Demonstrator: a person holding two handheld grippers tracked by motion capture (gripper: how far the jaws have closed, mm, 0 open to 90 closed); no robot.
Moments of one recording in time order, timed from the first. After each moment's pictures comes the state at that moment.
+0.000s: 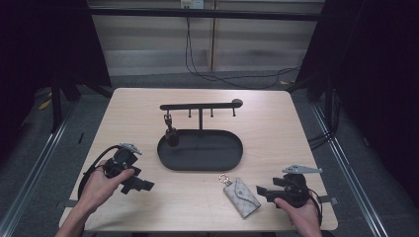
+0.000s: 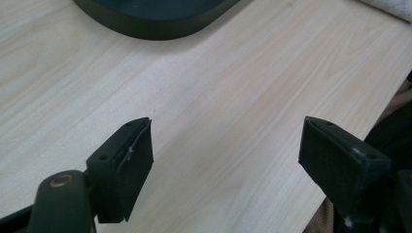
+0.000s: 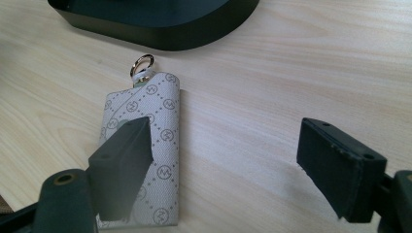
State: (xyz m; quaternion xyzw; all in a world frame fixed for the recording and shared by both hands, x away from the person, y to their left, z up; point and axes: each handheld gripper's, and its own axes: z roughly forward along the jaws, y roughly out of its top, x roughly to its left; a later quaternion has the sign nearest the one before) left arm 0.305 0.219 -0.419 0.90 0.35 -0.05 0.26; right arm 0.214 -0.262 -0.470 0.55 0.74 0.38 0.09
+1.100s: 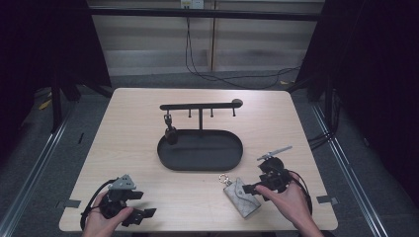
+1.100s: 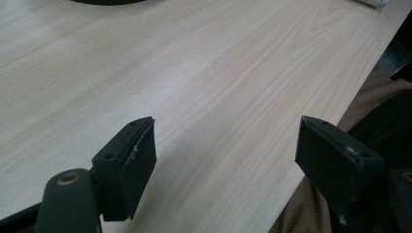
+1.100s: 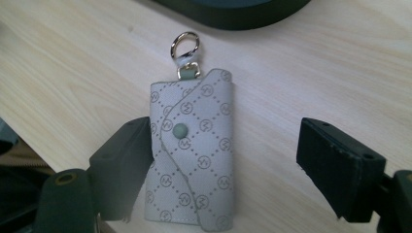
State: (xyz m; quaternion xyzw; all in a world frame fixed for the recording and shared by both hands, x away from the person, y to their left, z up) left arm 0.227 0.227 -0.459 0.87 0.34 0.00 0.35; right arm 0.250 -0.207 -0.431 0.52 0.82 0.25 0.01
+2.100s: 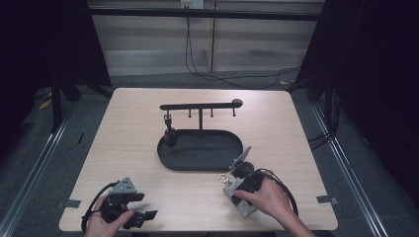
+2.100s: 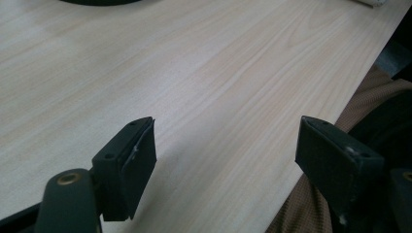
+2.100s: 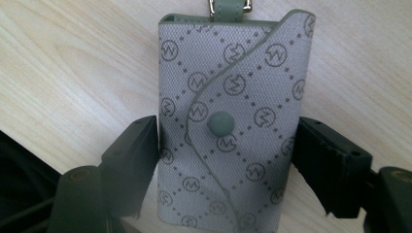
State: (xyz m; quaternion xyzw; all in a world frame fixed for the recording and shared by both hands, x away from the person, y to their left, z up) left arm 0.220 0.225 -0.463 0.87 0.34 0.01 0.36; right arm 0.272 -0.150 -0.462 0.49 0.87 0.06 -0.05
